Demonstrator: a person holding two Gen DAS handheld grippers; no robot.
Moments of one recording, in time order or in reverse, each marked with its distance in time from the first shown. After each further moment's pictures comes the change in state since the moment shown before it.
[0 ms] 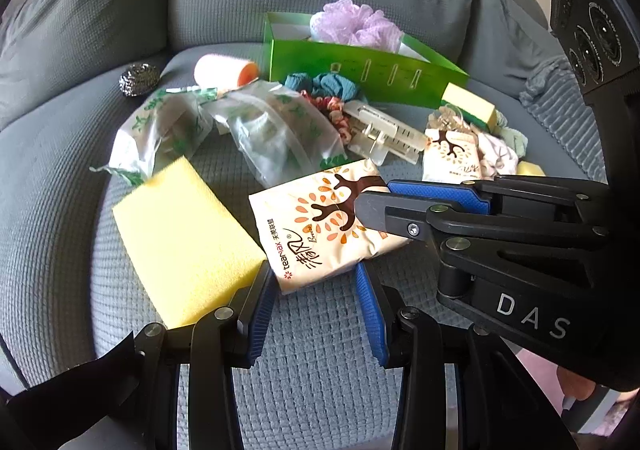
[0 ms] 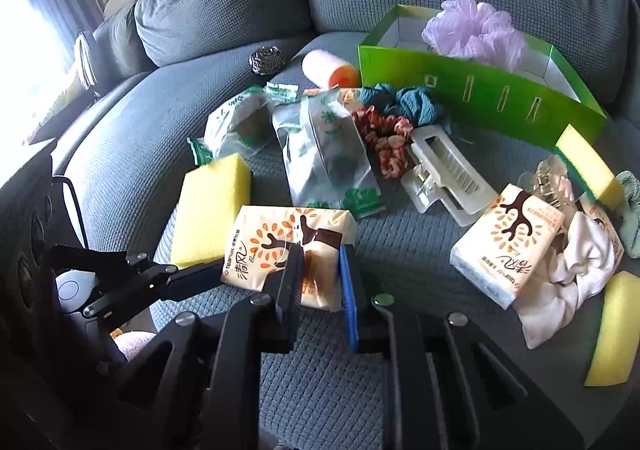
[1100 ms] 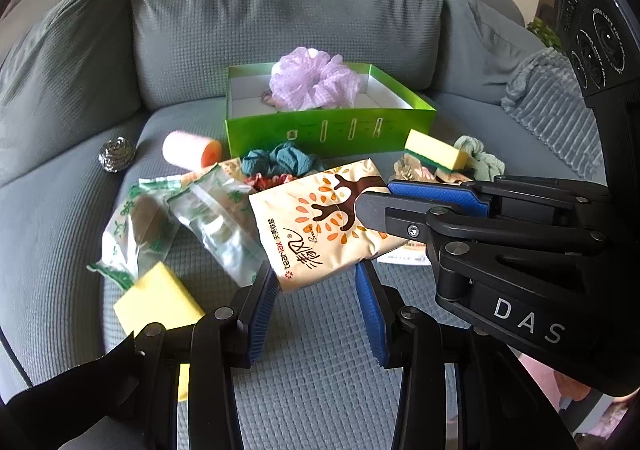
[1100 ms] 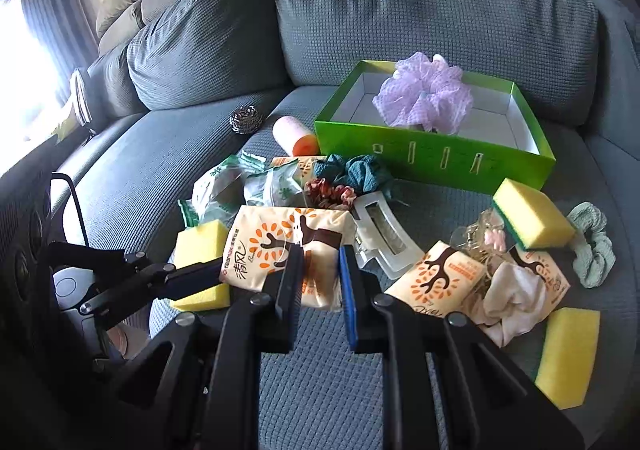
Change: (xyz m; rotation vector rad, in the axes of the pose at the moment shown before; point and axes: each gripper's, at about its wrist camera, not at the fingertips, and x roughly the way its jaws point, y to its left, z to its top) left arm -0.017 -0.042 0.054 0.110 -0.068 0.005; right arm -0.051 -0.030 0.025 0.030 -0.127 -0.036
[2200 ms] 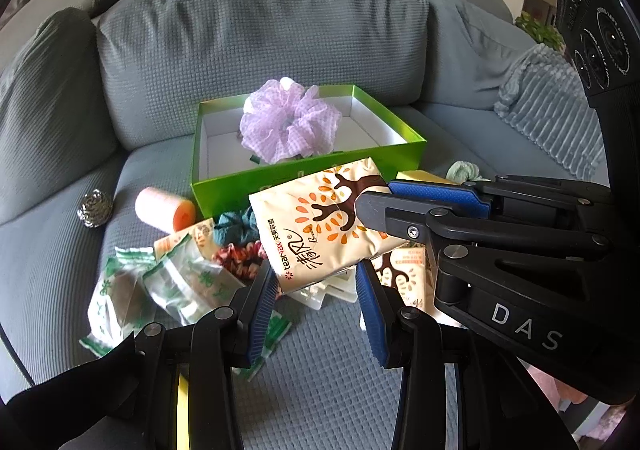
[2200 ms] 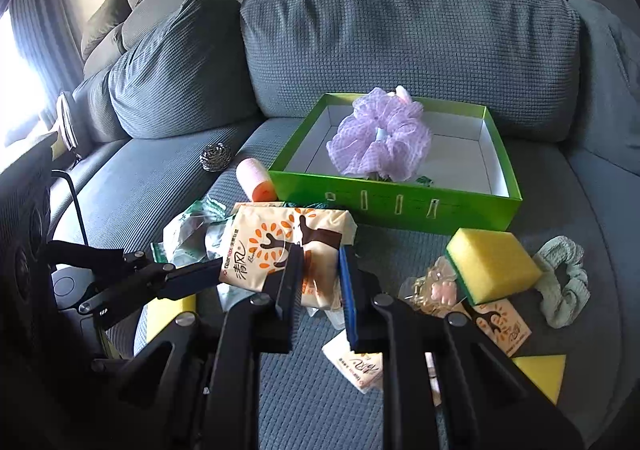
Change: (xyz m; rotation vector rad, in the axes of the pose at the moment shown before) left arm 0.024 -0.018 0.052 0.071 -0.022 -0.018; right arm -0.004 -0.041 0.037 0.032 -0.057 -0.041
